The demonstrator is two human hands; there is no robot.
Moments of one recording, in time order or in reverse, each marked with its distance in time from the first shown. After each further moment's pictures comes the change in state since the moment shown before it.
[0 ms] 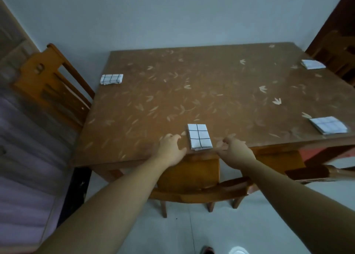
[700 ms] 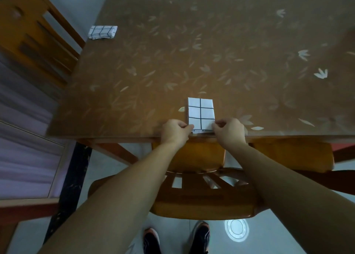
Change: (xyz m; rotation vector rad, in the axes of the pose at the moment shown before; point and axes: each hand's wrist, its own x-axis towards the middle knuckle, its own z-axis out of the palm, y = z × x) left_hand 0.077 0.016 0.097 -0.608 0.088 -0.368; right_hand 0.102 0.024 0.069 0.381 0.037 -0.006
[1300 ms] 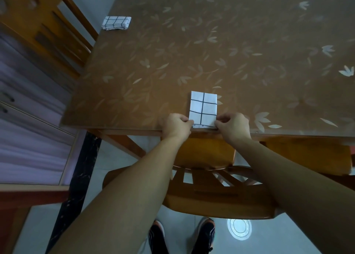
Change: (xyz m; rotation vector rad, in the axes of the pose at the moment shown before) left_hand 0.008 -0.020 -0.019 -0.100 0.090 -0.075; right_hand 0.003 -0.010 0.026 0.039 -0.041 -0.082
